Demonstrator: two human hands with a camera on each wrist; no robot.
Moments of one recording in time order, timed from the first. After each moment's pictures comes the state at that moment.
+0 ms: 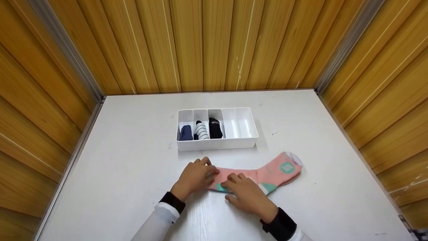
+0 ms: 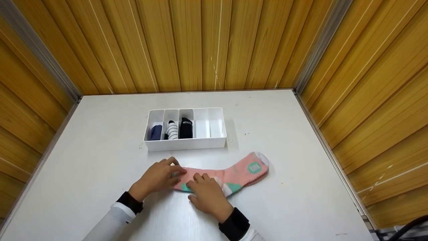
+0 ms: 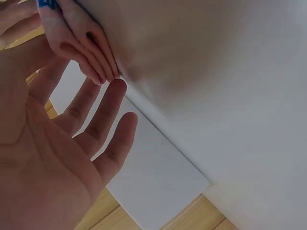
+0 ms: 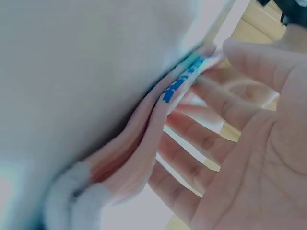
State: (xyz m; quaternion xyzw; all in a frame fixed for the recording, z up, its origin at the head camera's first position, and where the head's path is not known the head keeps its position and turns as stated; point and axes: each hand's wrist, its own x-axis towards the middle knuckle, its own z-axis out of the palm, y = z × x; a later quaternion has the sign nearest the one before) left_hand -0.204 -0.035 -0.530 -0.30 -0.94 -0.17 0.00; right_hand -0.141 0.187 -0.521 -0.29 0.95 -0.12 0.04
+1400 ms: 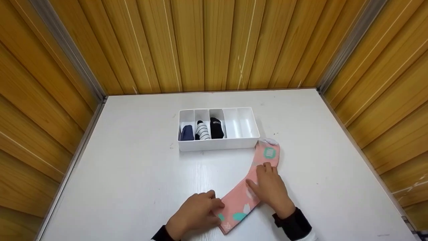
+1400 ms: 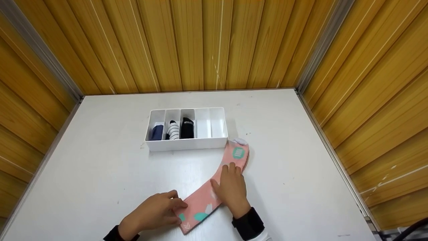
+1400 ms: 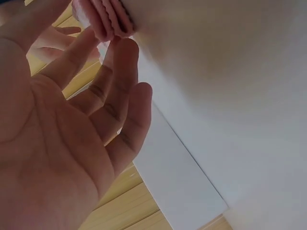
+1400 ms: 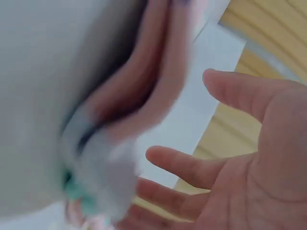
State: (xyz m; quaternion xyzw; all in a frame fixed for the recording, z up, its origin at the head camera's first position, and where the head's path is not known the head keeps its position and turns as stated) left_hand -0.113 -0.039 -0.522 -0.37 -0.90 -0.21 -0.06; right_hand -0.145 0.231 -0.512 -0.07 0.99 -0.14 -0.06
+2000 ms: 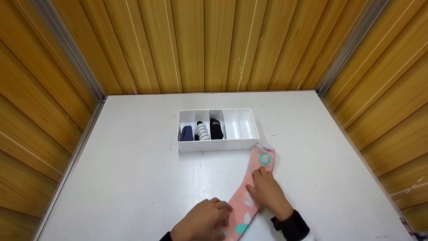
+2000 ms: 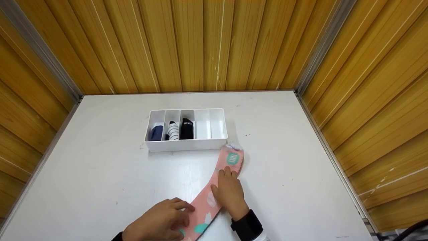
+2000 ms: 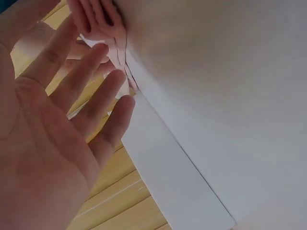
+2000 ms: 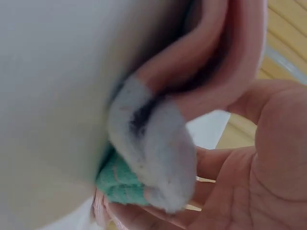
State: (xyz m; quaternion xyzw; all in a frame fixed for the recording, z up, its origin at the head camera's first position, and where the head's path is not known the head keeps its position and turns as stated) left_hand -0.102 -0.024 -0.529 -0.43 -0.88 -0.21 -0.07; right_hand -0.148 0.232 -0.521 -0.10 0.98 -0.15 -0.02
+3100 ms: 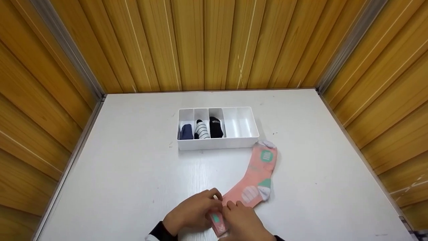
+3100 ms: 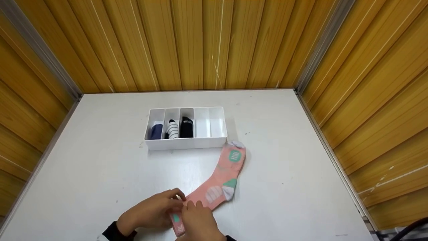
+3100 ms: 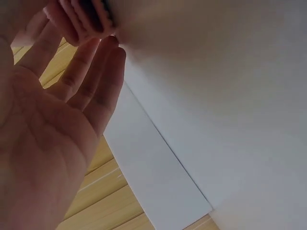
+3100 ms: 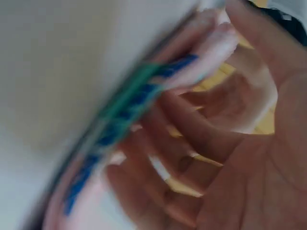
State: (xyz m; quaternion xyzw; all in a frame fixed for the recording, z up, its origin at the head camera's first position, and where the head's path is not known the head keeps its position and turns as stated) left_hand -0.123 -0.046 -0.534 -0.42 -0.86 -0.26 -0.10; right_hand -0.070 0.155 -0.512 -0.28 0.96 -0.05 0.07
